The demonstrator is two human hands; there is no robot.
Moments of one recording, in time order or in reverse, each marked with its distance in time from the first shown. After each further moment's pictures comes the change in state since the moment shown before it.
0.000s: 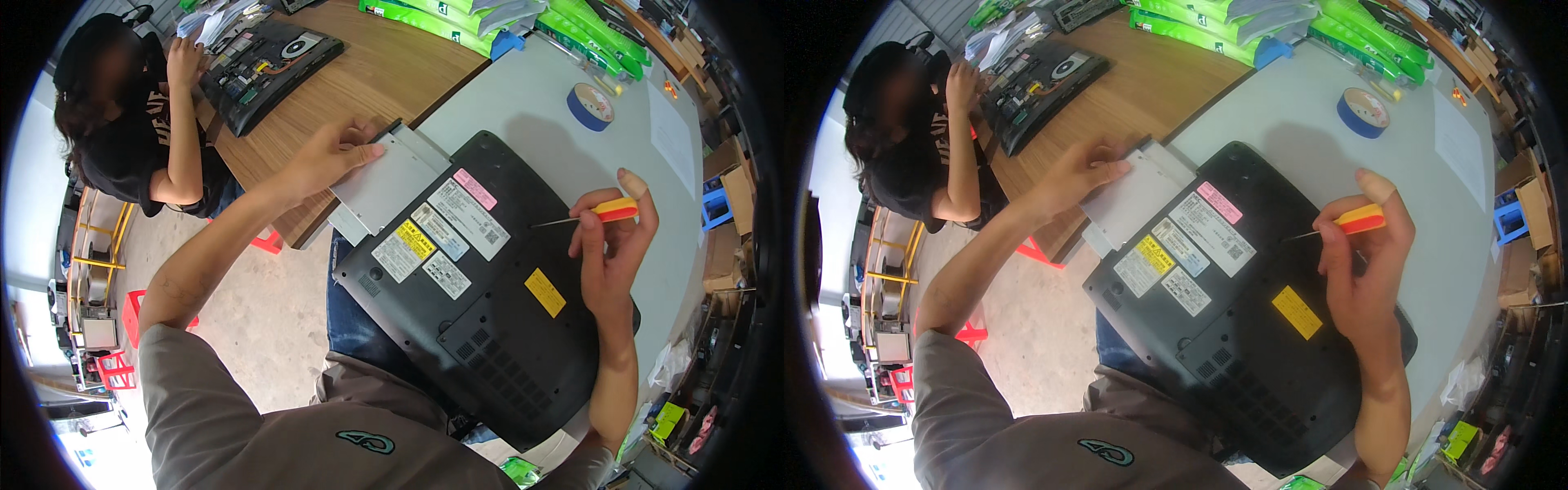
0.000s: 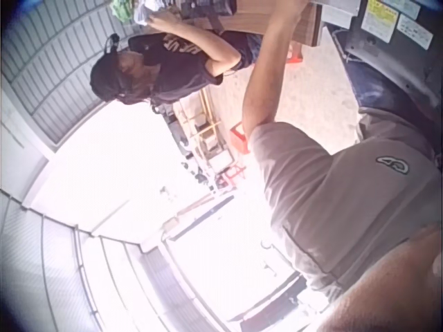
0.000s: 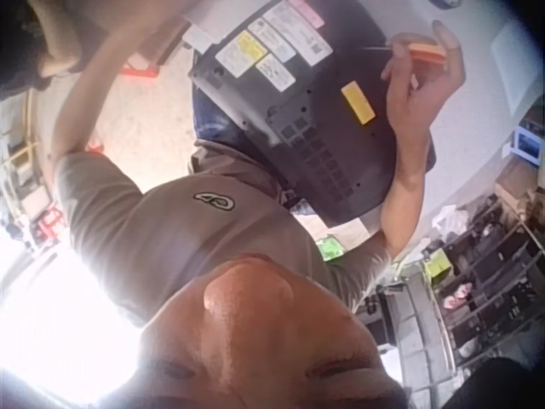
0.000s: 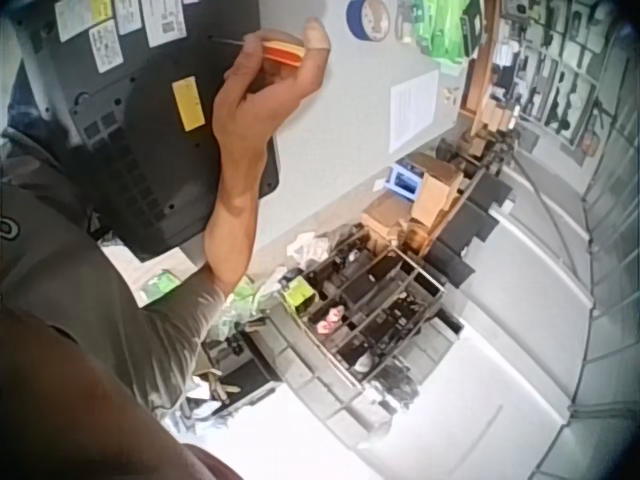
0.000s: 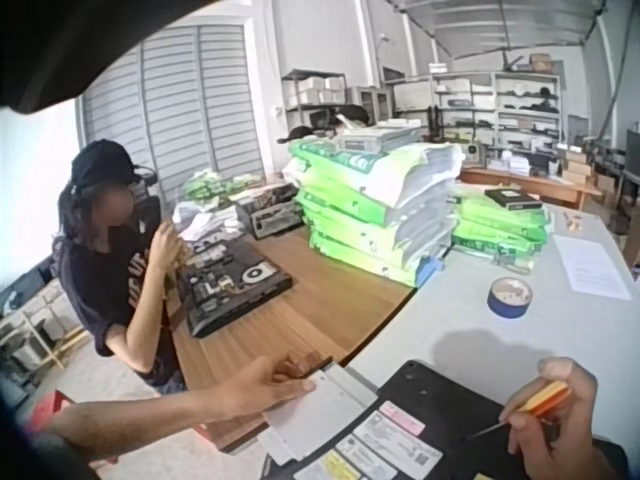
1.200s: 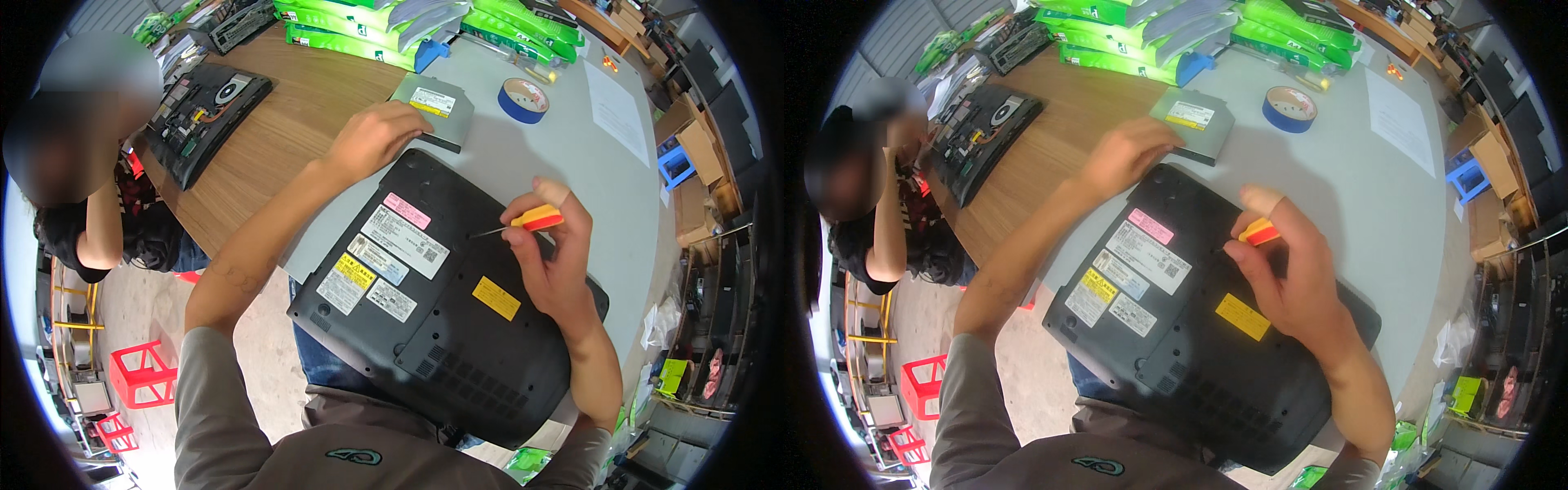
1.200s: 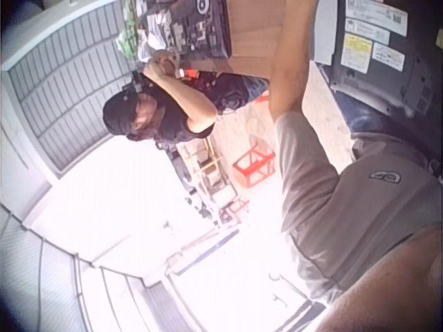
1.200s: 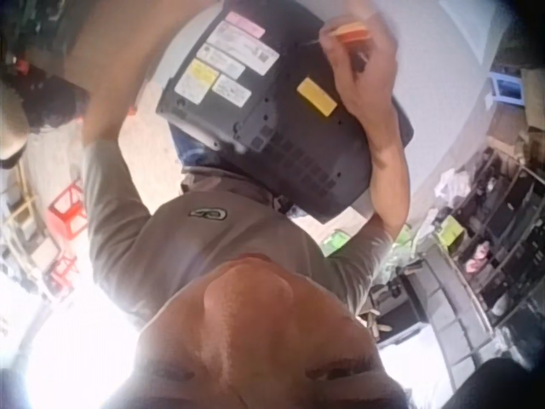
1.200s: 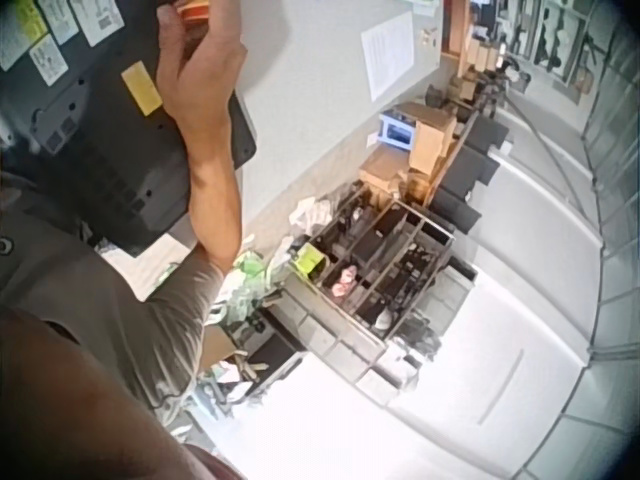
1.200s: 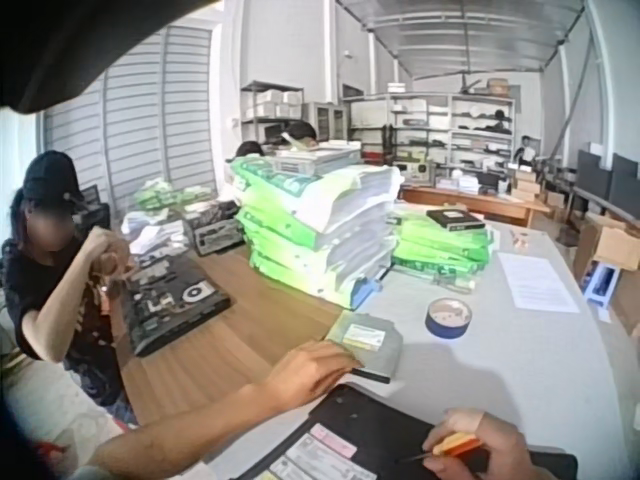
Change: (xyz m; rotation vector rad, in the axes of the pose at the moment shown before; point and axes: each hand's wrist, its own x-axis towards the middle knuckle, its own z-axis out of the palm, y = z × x) left_hand 0.127 0.039 0.095 0.524 0.063 1.025; right_hand 0.006 -0.002 -0.011 -0.158 -0.154 -0.092
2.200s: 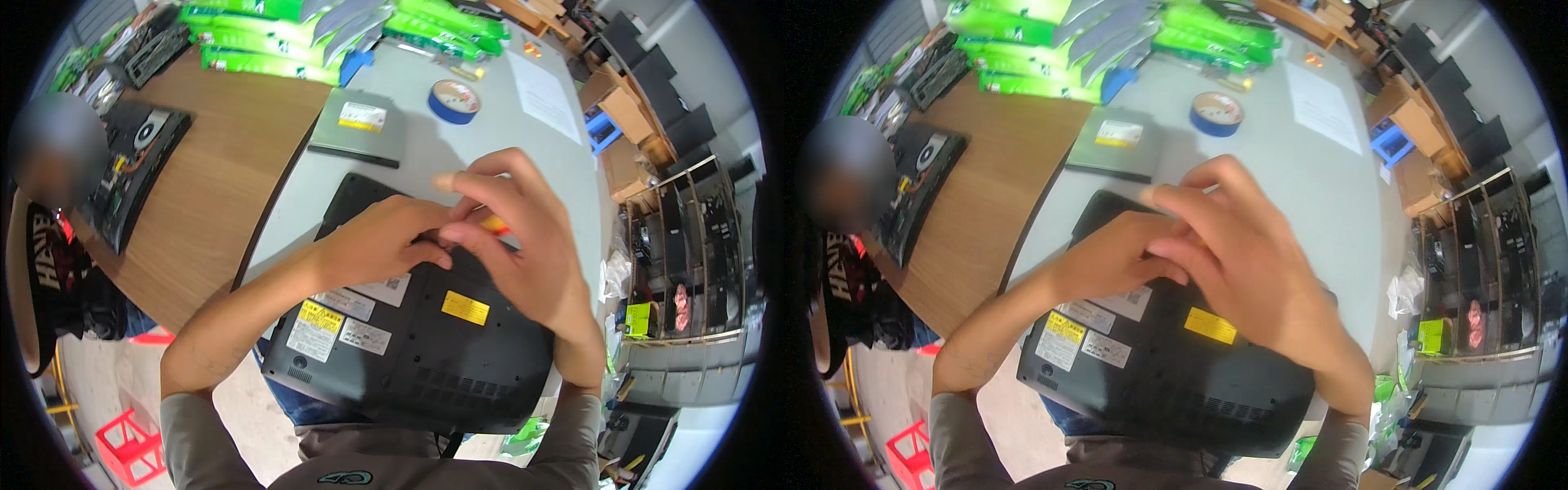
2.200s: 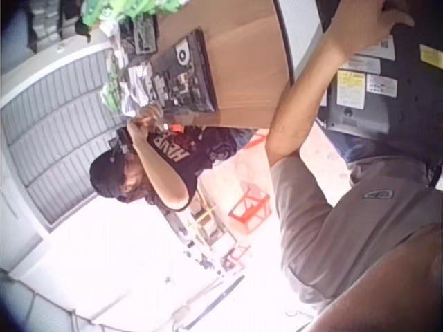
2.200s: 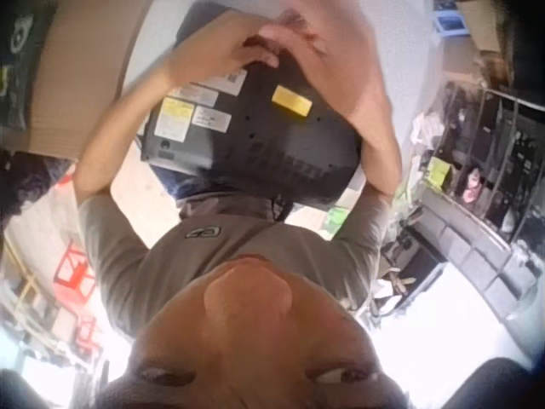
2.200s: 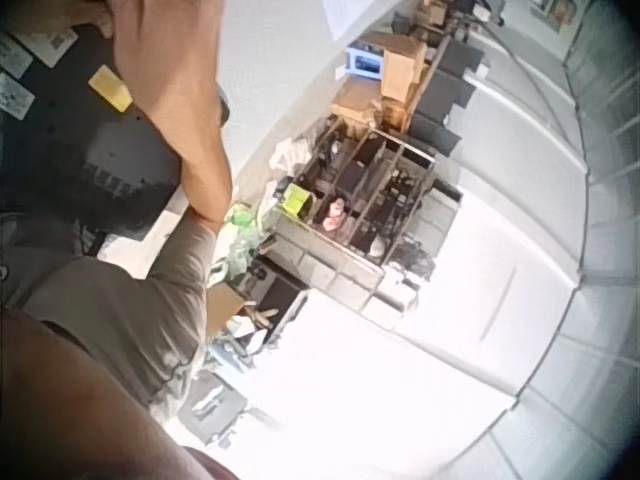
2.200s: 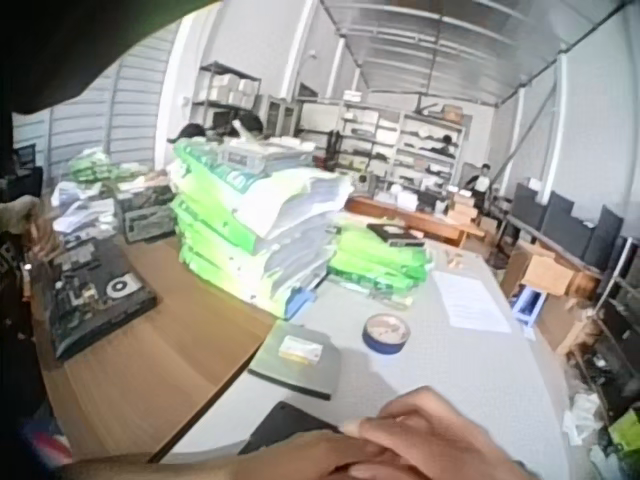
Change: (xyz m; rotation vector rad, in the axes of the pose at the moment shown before) left_hand 0.005 0.096 0.005 -0.863 -0.338 -0.061; right_hand 0.061 -0.057 -0.005 -0.194 -0.053 0.304
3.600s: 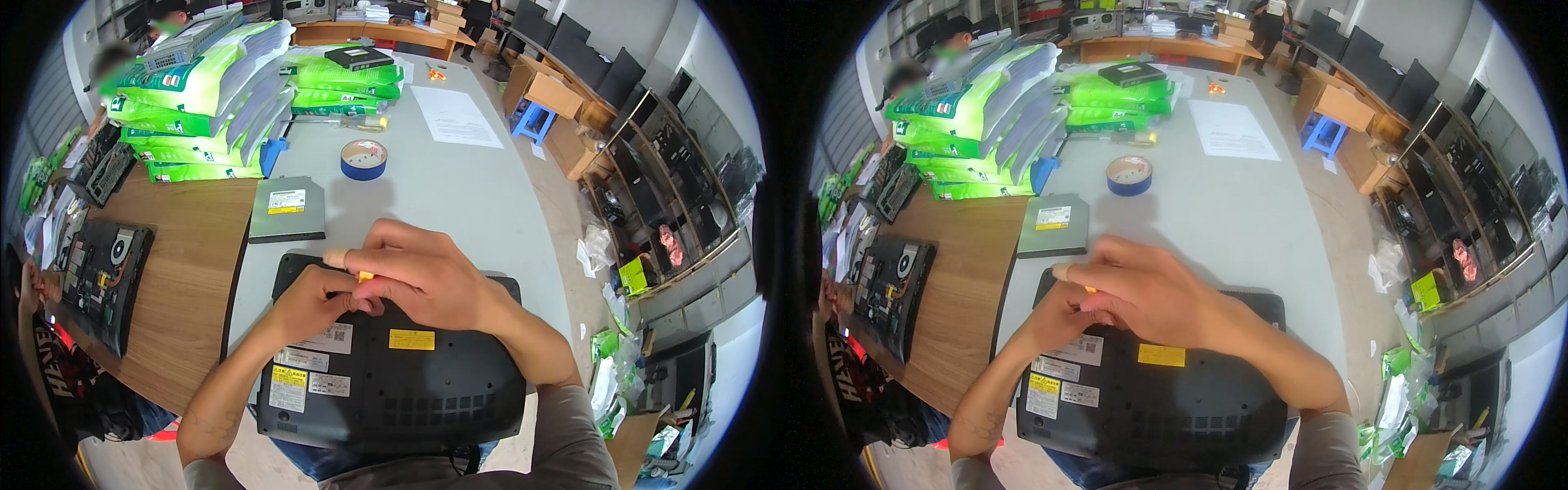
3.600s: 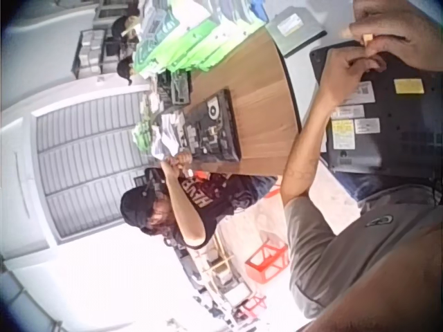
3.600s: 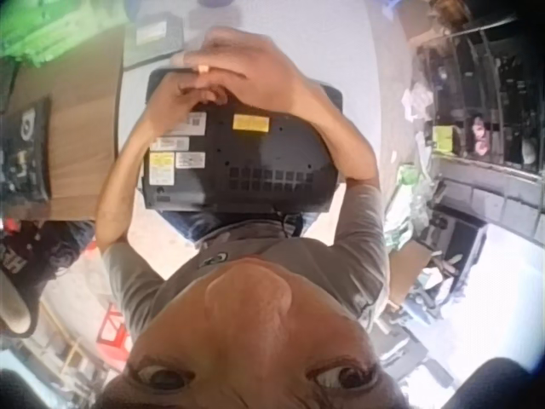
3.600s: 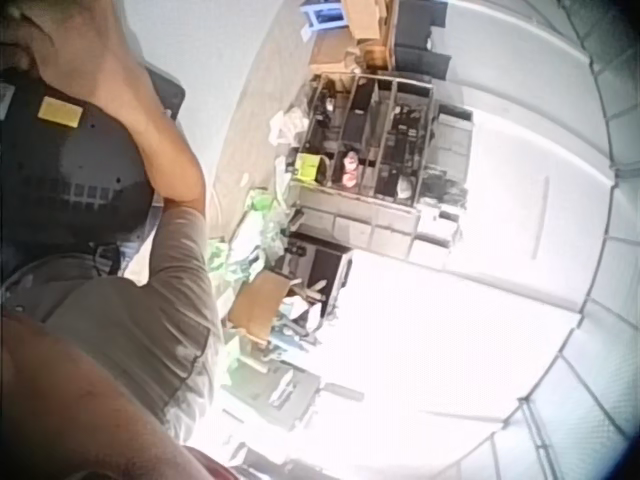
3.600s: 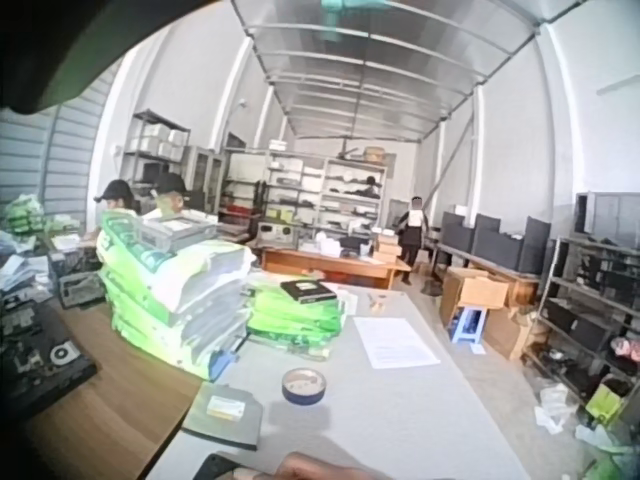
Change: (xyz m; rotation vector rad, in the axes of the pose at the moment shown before) left_hand -0.001 0.004 -0.004 -0.177 -0.115 -0.162; right_hand -0.011 0.022 -0.003 0.044 0.108 -0.249
